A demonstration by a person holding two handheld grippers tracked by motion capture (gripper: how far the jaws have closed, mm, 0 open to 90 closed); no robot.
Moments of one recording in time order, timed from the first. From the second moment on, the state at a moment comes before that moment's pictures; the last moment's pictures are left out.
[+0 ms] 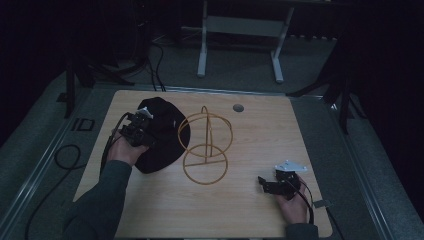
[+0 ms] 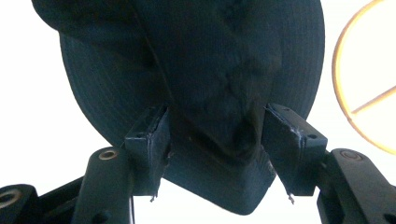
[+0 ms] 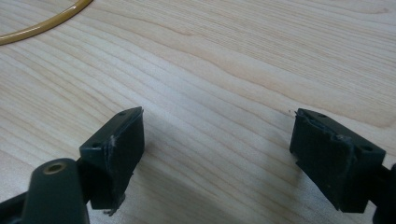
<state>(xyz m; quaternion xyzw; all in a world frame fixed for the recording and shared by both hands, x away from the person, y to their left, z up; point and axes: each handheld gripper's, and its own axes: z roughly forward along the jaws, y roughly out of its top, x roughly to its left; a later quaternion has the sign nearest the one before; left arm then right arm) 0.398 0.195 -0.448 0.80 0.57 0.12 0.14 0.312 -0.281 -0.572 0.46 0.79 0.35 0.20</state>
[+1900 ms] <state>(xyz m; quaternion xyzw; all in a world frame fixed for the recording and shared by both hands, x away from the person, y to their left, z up) 0.433 0.191 -0.450 0.82 0.56 0.08 0.08 0.312 -0.281 -0.572 0.46 0.79 0.35 0.20</state>
